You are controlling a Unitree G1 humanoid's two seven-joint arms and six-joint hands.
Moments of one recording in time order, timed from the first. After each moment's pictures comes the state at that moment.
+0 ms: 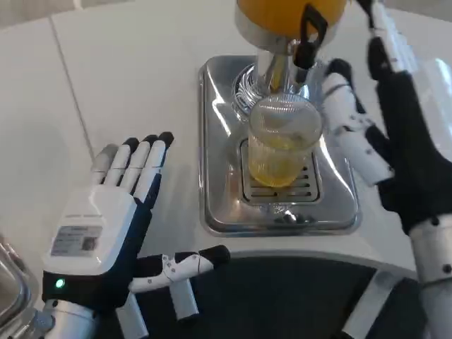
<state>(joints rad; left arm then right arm) 0.00 0.42 -0.11 -0.15 0.91 -0.14 0.30 -0.21 0.06 0.26 -0.83 -1.03 0.52 0.24</state>
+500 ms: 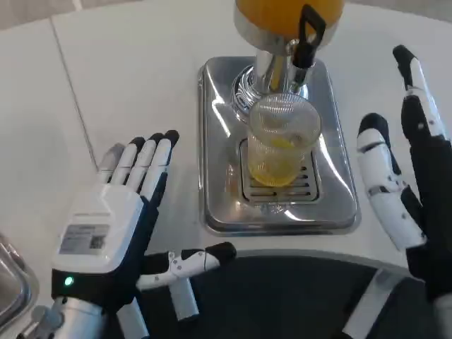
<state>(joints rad) -0.04 0.41 -0.14 -0.12 0.91 -0.13 0.32 0.11 0.05 0.26 -0.91 -0.83 0.35 0.08</state>
